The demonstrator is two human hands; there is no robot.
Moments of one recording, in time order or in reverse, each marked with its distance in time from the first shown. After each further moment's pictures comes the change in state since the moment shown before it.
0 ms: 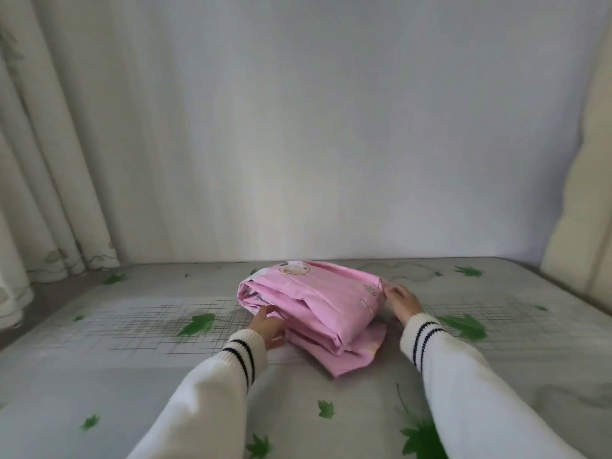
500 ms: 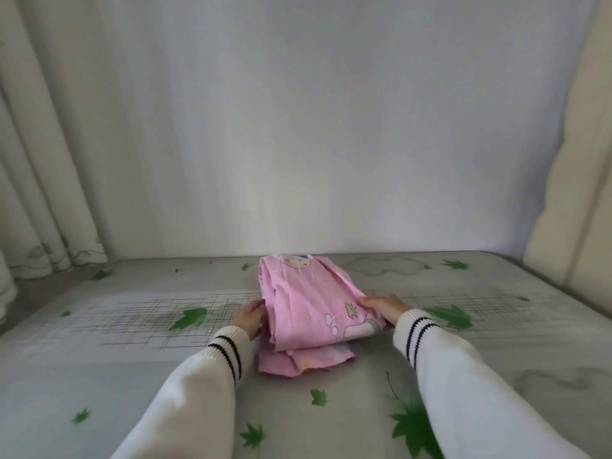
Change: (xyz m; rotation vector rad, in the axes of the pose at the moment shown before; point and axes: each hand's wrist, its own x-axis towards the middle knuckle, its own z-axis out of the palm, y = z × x) left_hand 0.006 -0.004 -0.012 0.087 0.044 0.093; right_hand -0.032 -0.011 -0.005 -0.171 -0.305 0.085
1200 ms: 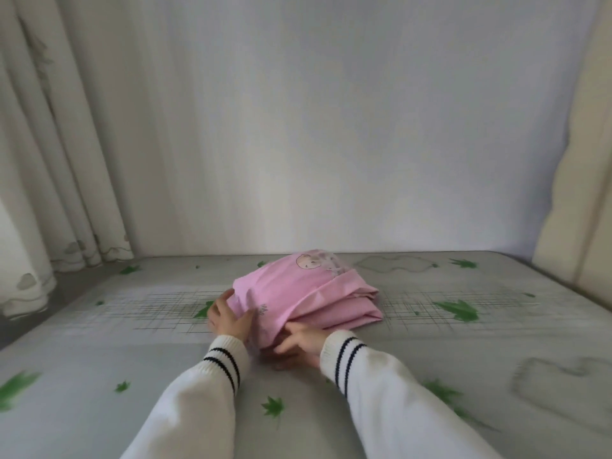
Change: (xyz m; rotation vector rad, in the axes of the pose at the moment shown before) left_hand -0.055 -0.015 -0.040 0.121 0.428 0.179; right_hand -0.069 -0.037 0.149 0.240 -0.637 -0.050
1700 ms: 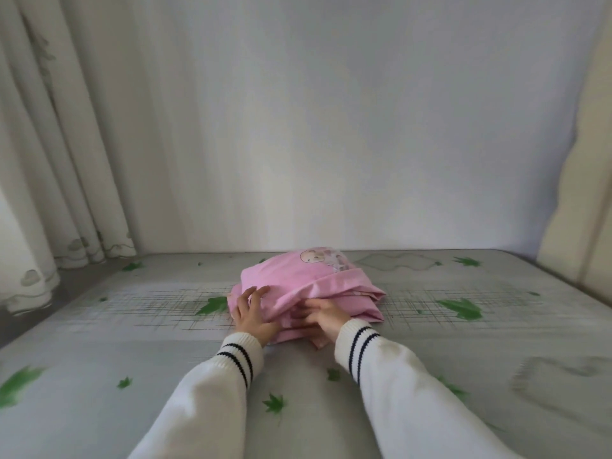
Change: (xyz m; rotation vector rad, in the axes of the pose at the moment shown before) left_hand -0.013 0.003 0.013 0.321 -0.258 0.201; right_hand 0.001 -0.005 -0.035 -0.024 0.344 -0.163
